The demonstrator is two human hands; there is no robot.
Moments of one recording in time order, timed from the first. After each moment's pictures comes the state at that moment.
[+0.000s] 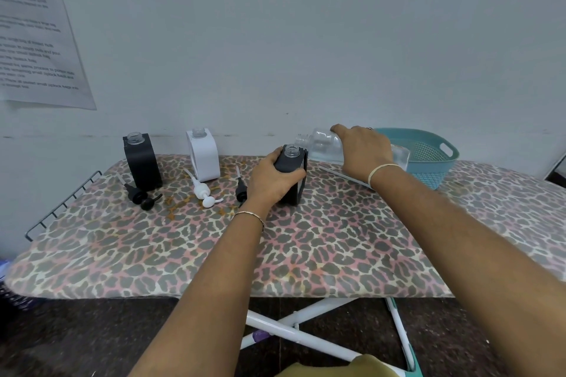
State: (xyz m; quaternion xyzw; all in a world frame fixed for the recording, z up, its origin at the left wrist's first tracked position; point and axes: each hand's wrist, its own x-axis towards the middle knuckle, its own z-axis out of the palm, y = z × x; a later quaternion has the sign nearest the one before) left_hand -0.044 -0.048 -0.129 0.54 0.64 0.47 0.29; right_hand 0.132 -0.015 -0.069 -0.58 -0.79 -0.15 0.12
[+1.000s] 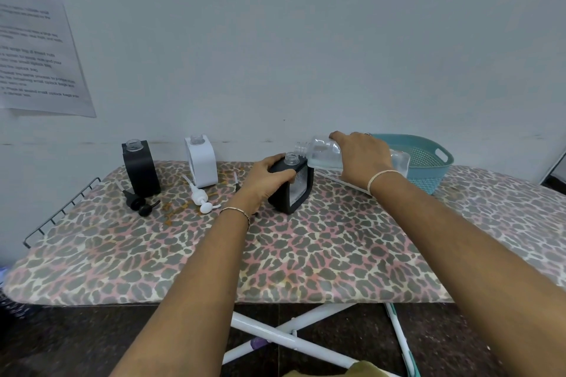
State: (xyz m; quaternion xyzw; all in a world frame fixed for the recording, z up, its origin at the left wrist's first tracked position) left_hand -0.055 -0.041 -0.119 0.50 0.61 0.45 0.41; right_hand 0.137 -0.020 -0.064 -0.59 -0.79 -0.16 0.11
